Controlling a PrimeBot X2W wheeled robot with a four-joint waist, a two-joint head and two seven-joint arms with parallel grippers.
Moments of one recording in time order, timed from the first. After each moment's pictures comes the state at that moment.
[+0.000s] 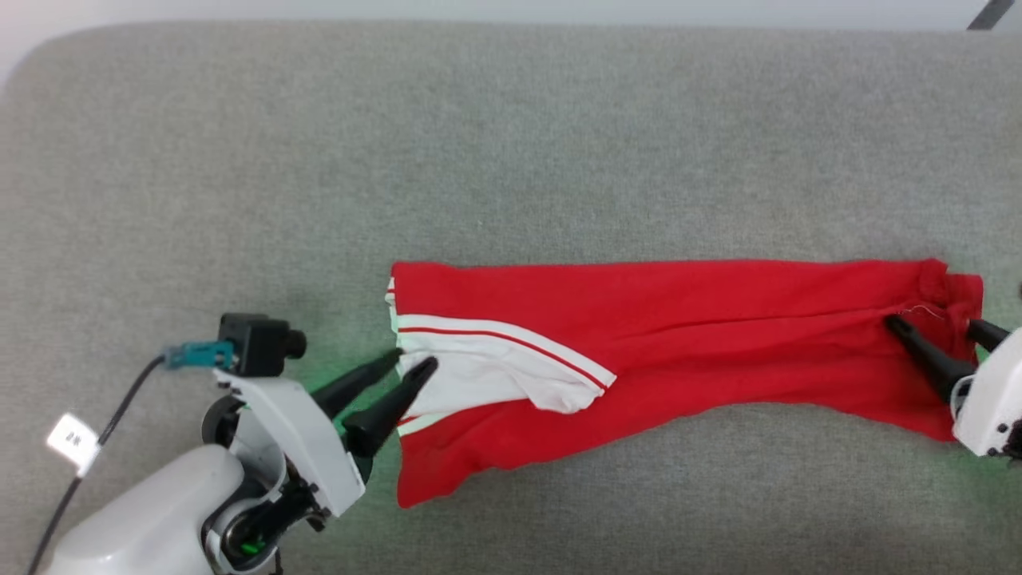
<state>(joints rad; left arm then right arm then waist) -0.65 0.72 -1.02 0.22 -1.37 -0.12 -0.08 -0.49 -0.70 0.48 0.38 0.90 0.13 0.22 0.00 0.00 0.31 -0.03</state>
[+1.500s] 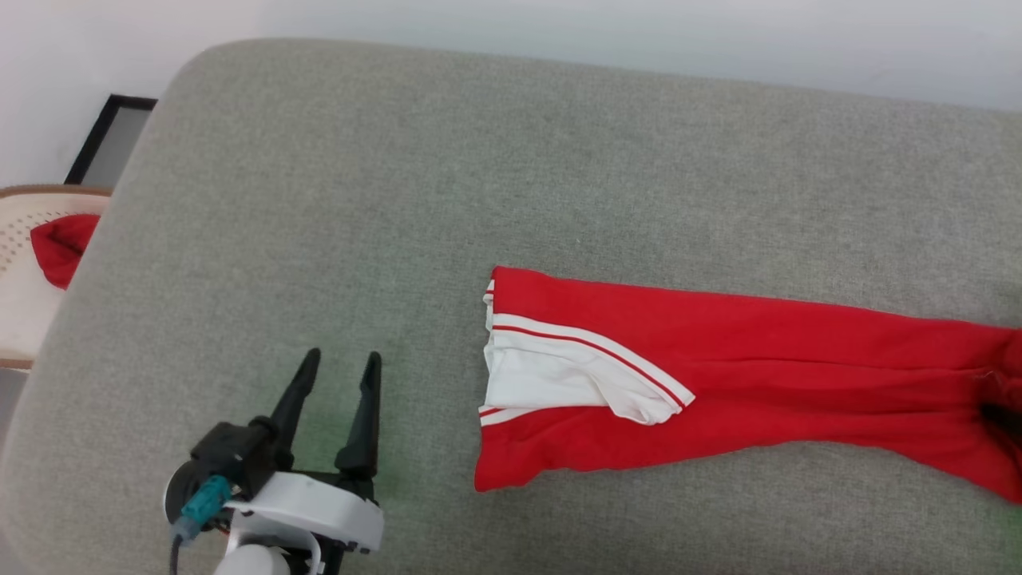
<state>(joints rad) -0.16 0.19 -0.16 0.22 -0.35 -0.07 -0.26 -0.42 -0.59 0.08 0.54 0.75 0.13 0.77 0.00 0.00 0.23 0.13</state>
